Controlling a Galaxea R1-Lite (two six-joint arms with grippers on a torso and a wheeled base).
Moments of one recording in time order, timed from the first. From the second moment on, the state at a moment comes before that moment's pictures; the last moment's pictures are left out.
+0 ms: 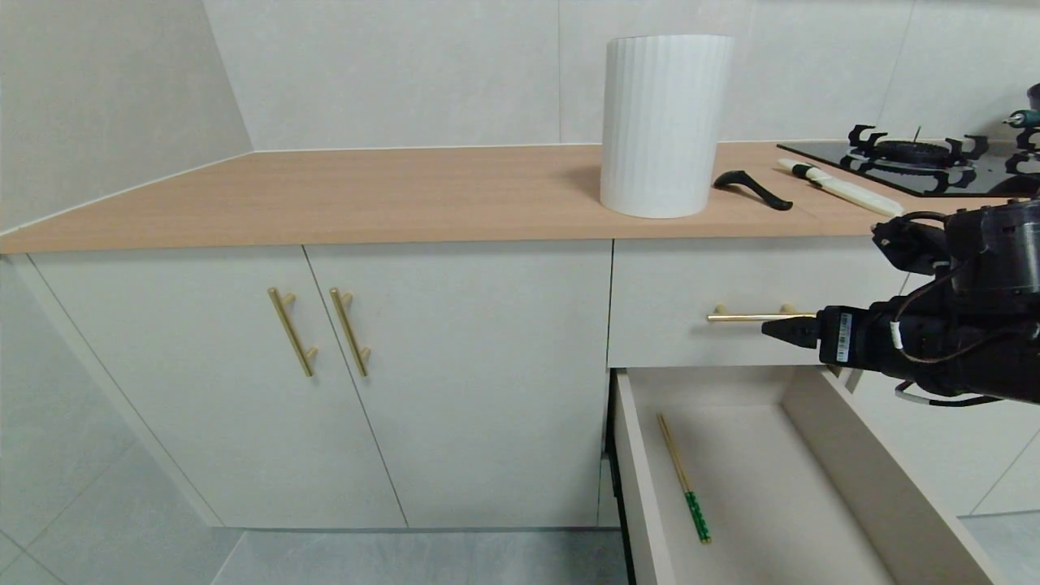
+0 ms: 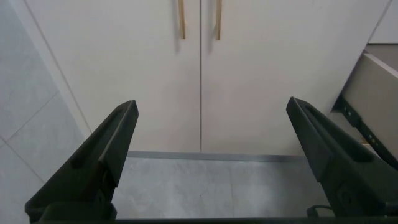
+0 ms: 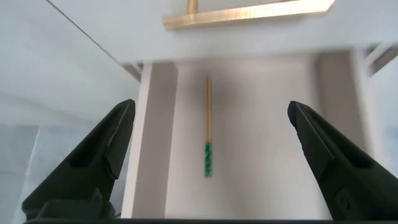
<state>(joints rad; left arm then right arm) 0.00 0.00 0.00 0.00 0.04 -0.01 0.31 1.53 -0.90 -0.17 -0.11 0.29</state>
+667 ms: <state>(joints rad) 0.00 0.00 0.00 0.00 0.04 -0.01 0.30 1.51 -0.91 -0.27 -0.10 0.15</state>
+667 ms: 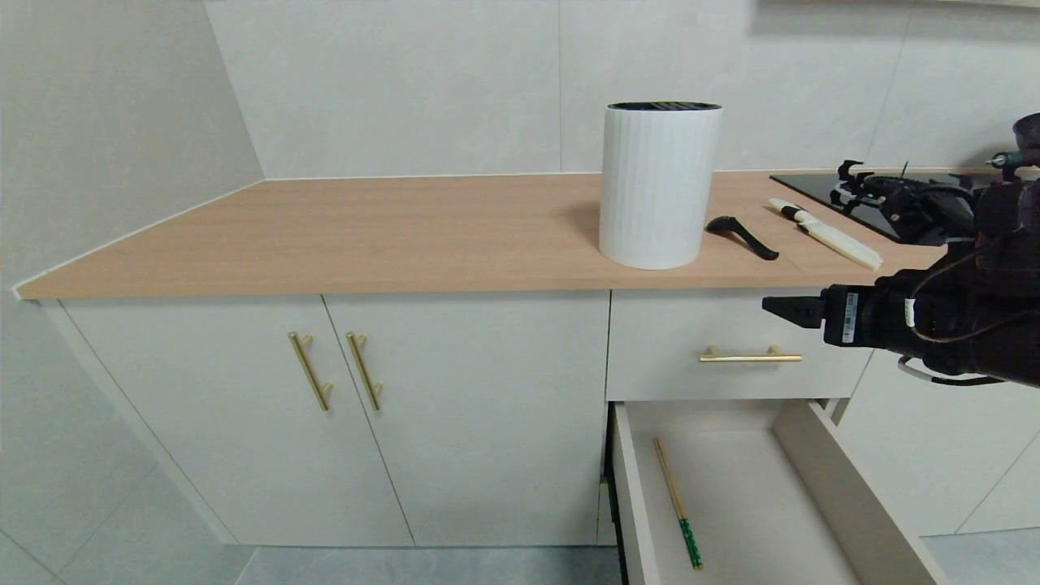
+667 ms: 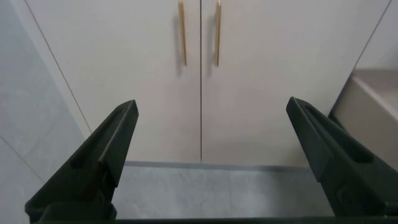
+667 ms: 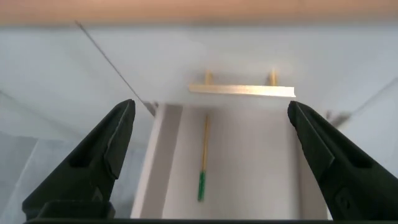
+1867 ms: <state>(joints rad) 0.00 0.00 0.00 0.00 0.04 -0.01 0.09 1.96 -1.36 -0.28 0.22 -0.08</state>
